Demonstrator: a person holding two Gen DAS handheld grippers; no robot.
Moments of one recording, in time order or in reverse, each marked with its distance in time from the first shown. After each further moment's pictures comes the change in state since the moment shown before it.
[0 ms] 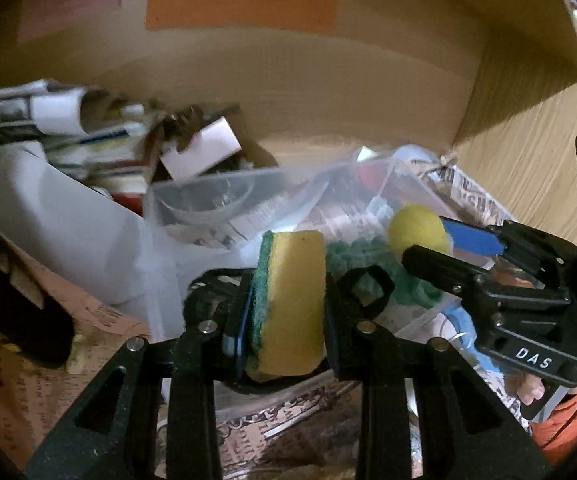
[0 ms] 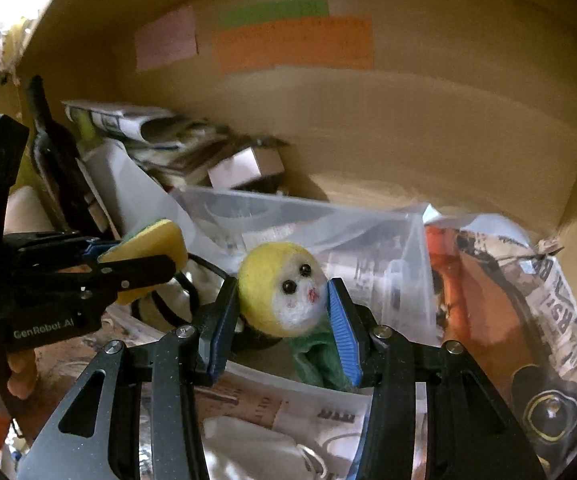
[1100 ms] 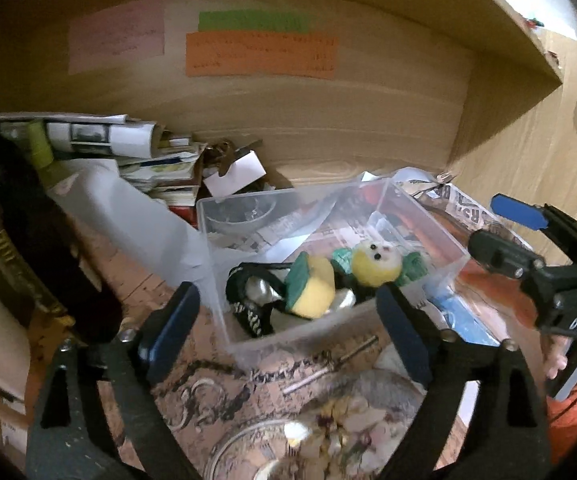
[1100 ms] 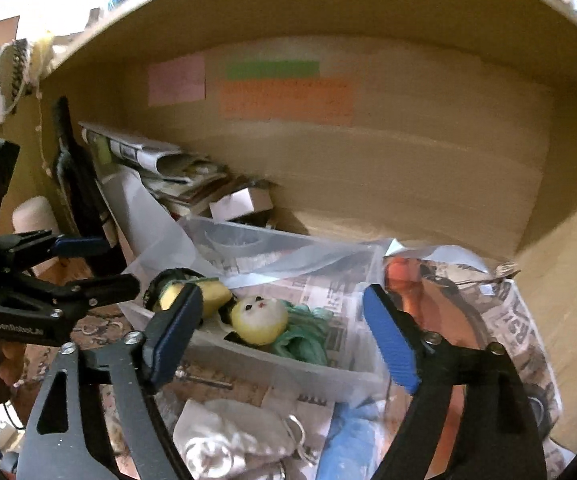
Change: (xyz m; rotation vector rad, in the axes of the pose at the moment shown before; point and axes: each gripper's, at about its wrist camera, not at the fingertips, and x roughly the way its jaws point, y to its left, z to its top) left arm -0.078 -0.002 -0.028 0.010 -0.132 0.070; right arm -0.076 0.008 -0.007 -0.041 -0.162 -0.069
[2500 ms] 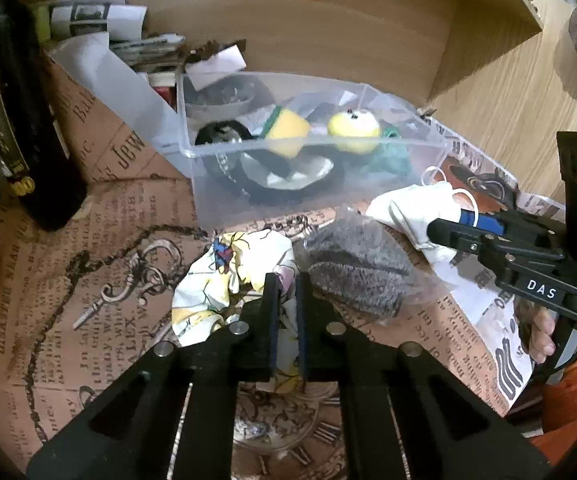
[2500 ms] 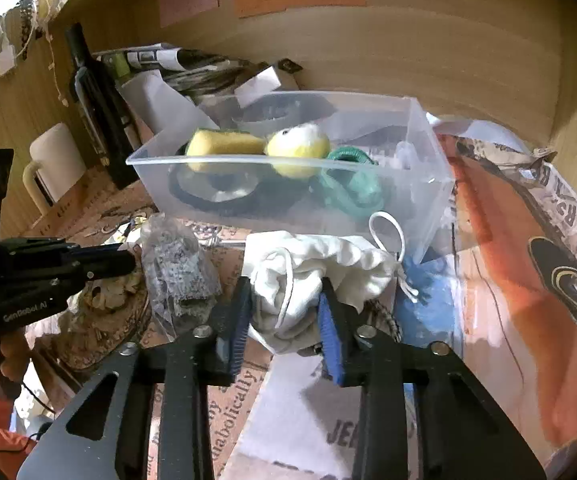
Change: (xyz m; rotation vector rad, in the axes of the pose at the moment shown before) left arm 0.003 -0.011 -0.093 -0.033 0.140 -0.079; right arm 0.020 0.013 -0.090 0.078 0.228 0.119
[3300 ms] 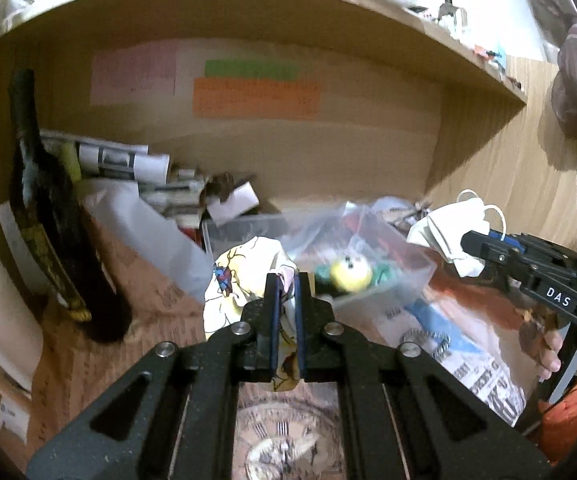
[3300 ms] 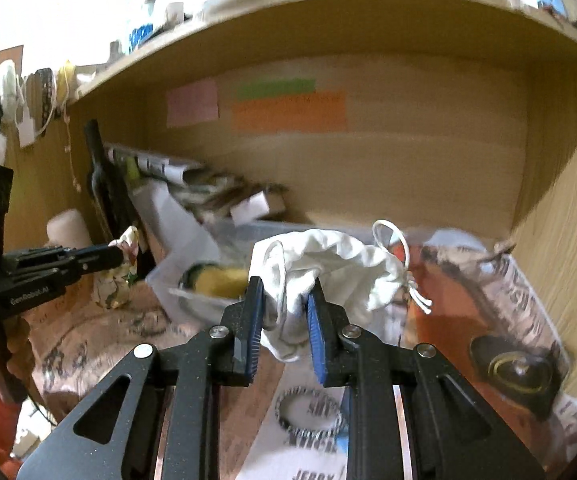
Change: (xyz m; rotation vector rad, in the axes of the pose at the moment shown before) left arm -0.063 -0.004 0.072 0.045 -0.291 0.050; right arm -0.069 -0.001 0.056 -0.023 -0.310 -0.050
